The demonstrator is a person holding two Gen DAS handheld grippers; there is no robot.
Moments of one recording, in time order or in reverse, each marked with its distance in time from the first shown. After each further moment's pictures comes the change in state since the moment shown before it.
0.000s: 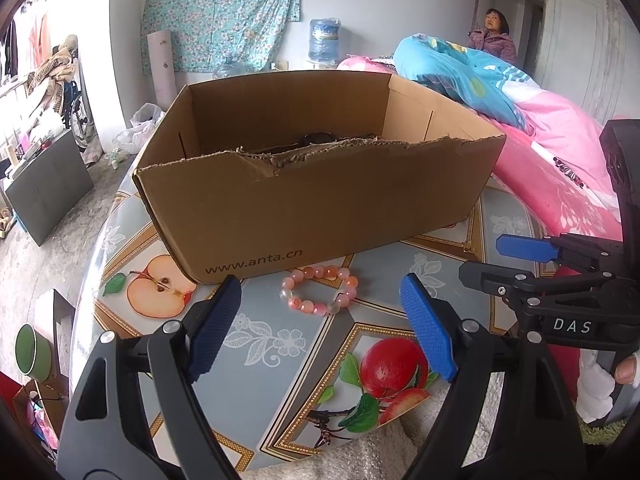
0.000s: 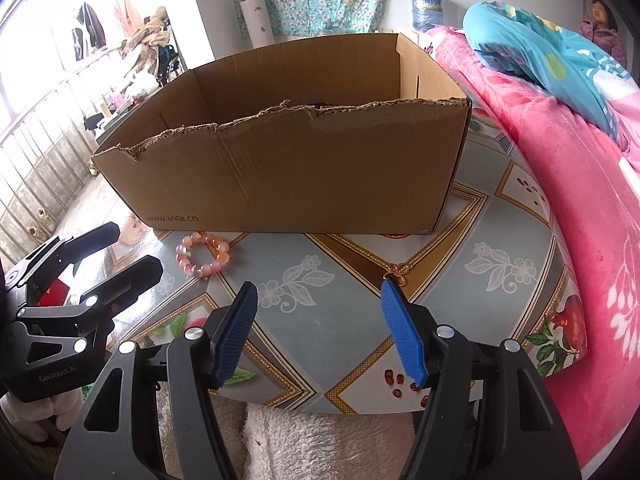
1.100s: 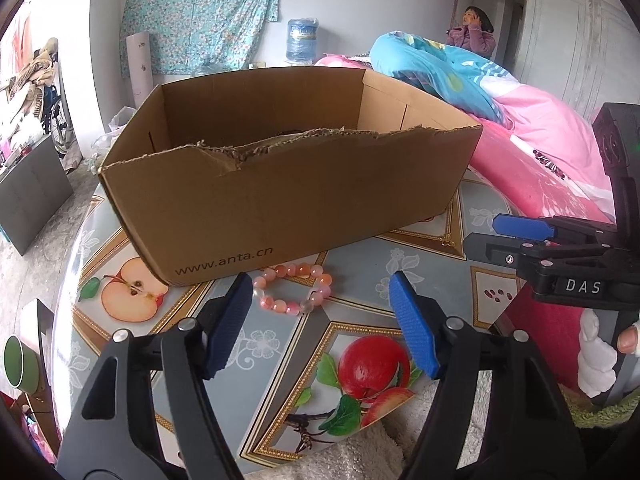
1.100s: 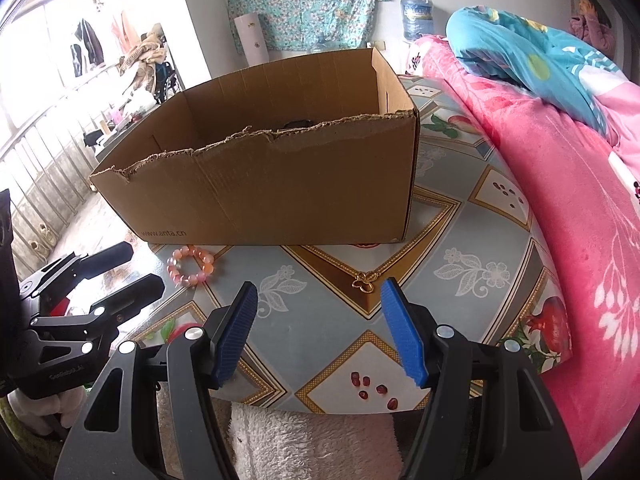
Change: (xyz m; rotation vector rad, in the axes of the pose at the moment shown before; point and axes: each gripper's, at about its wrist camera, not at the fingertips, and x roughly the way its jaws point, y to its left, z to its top) left arm 0.009 -0.007 -0.002 0.037 0.000 -0.090; right arm -0.012 -0.026 -0.001 0.028 -0.061 0.008
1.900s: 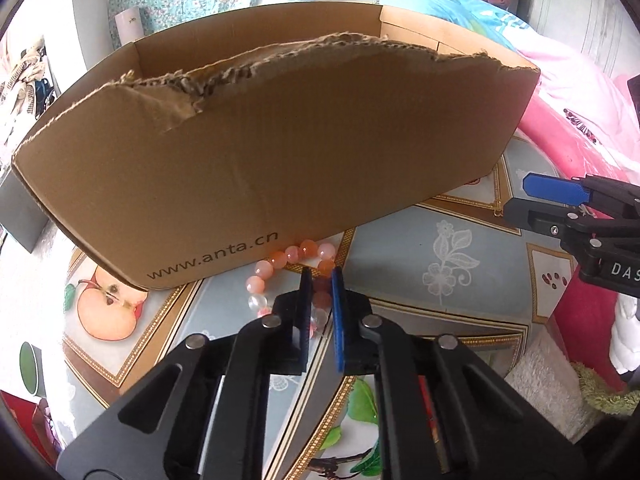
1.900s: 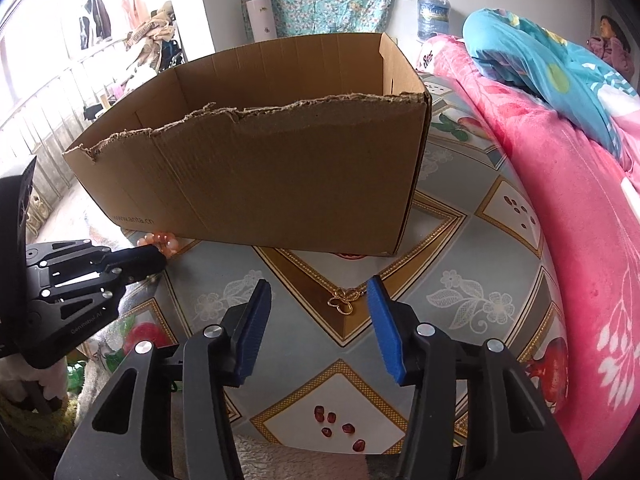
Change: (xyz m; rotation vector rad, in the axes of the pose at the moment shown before) left arm 0.062 0.008 0.004 0.028 0.174 0.052; right arm 0.034 -0.010 0.007 -0.091 0.047 -0.028
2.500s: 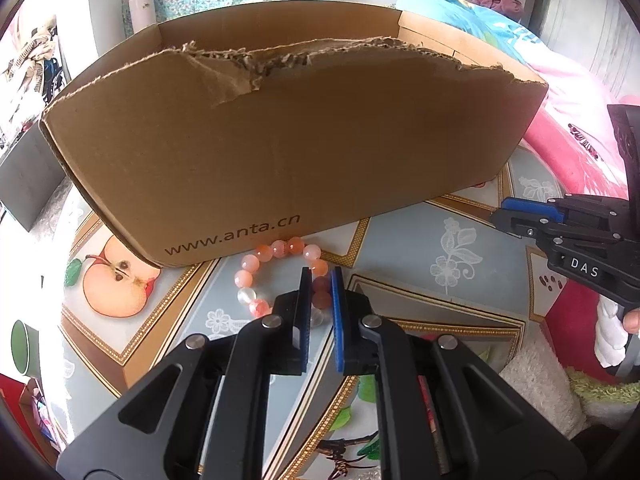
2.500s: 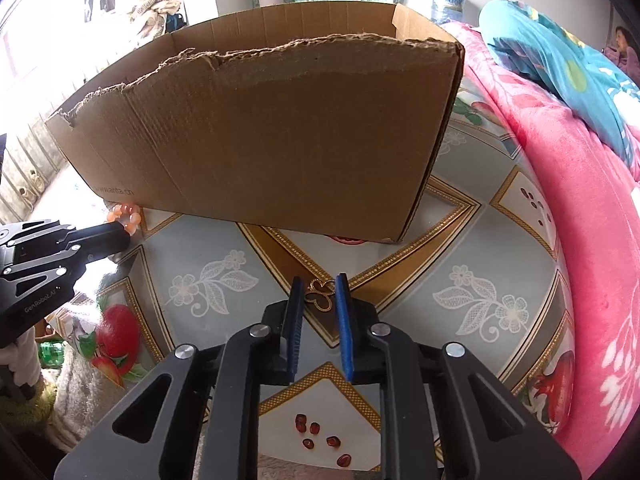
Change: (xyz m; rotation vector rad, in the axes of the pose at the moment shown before) left arm -0.004 0.012 -0.004 -0.058 0.005 -0.004; right arm 0.020 0.003 -0.003 -0.047 0.076 -0.003
